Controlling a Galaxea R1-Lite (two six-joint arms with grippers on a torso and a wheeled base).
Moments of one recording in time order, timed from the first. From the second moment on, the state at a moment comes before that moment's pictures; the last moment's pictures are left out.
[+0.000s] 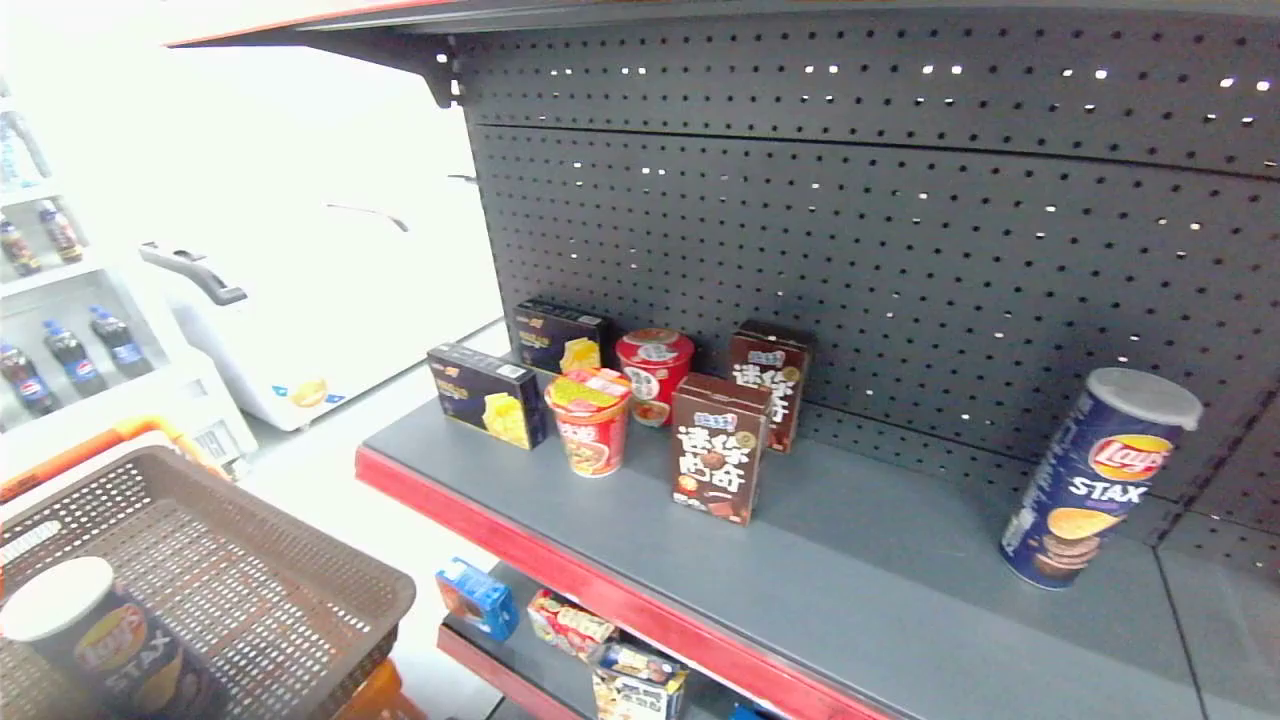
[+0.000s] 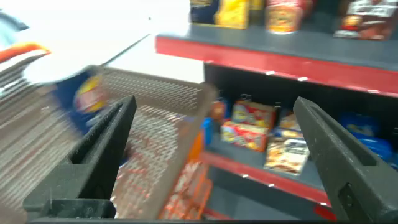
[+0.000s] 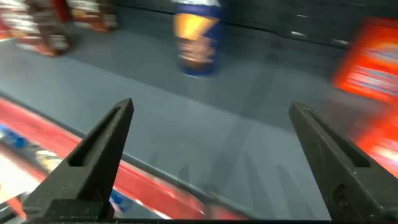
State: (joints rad) left arm -0.01 0.00 0.00 0.00 -0.06 0.03; right arm 0.00 0.00 0.00 0.00 -0.05 -0.01
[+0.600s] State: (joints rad) left arm -0.01 0.01 -0.06 0.02 -0.03 0.04; right arm 0.00 0.00 0.00 0.00 -0.05 0.00
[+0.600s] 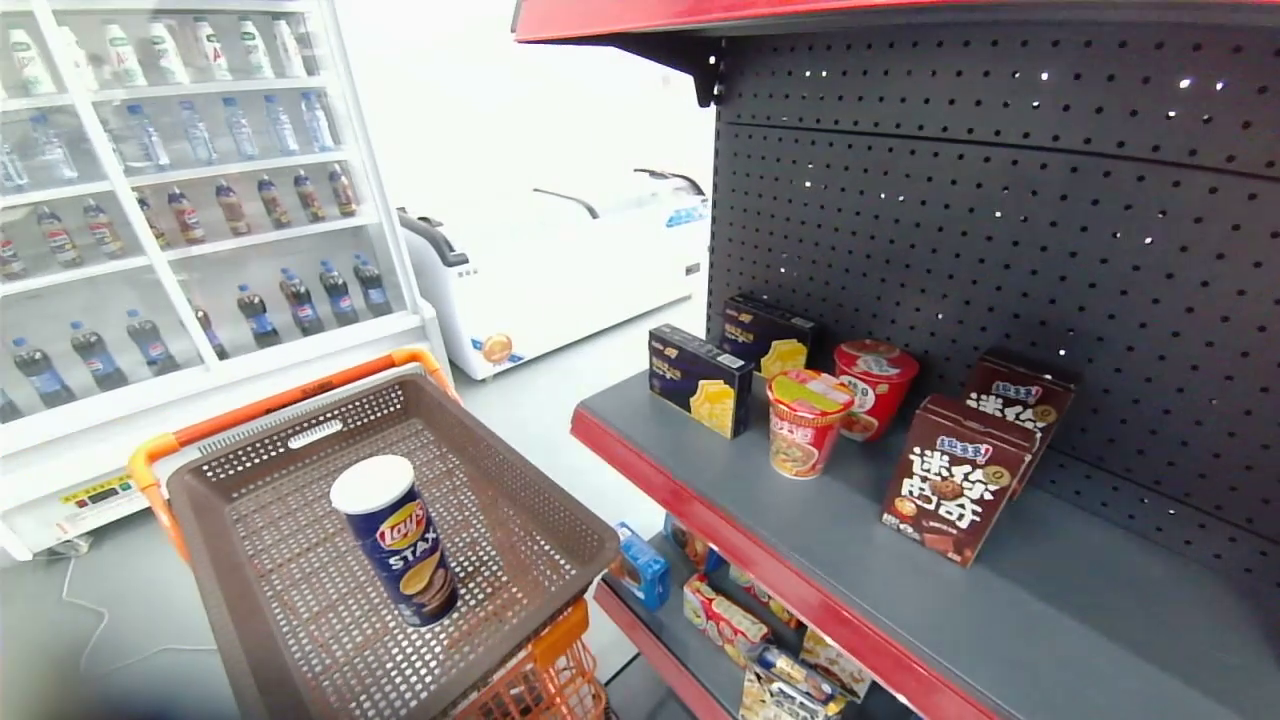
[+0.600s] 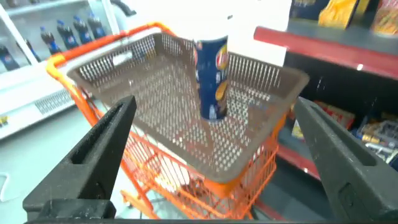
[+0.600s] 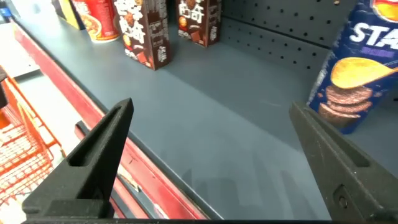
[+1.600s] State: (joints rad) left arm 0.08 1.23 -0.48 -0.23 -0.20 0.11; right arm 0.00 0.00 0.00 0.00 -0.05 0.00
